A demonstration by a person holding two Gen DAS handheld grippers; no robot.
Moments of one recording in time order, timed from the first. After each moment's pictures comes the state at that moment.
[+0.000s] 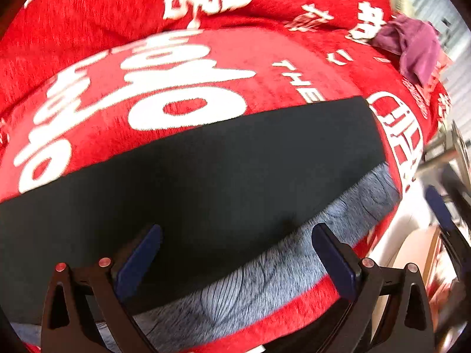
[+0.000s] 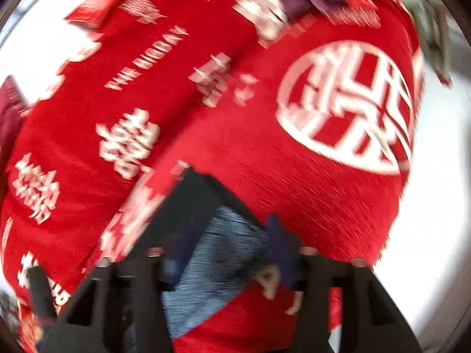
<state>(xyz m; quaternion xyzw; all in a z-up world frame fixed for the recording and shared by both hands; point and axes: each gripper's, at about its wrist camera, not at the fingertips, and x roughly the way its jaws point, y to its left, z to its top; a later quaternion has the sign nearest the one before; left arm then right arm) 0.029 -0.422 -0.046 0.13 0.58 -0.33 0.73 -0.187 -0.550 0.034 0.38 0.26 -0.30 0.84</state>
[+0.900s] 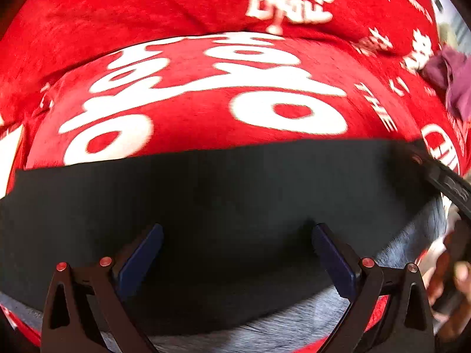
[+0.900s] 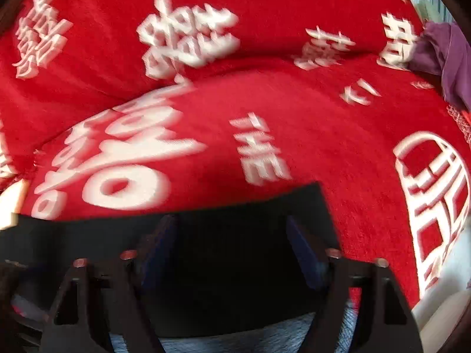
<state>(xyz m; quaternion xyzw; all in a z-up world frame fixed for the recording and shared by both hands) 0.065 -0.351 -0.054 0.10 0.56 -0.23 0.79 -0.029 -0.575 -0.026 0.19 0.46 -0.21 0.84</state>
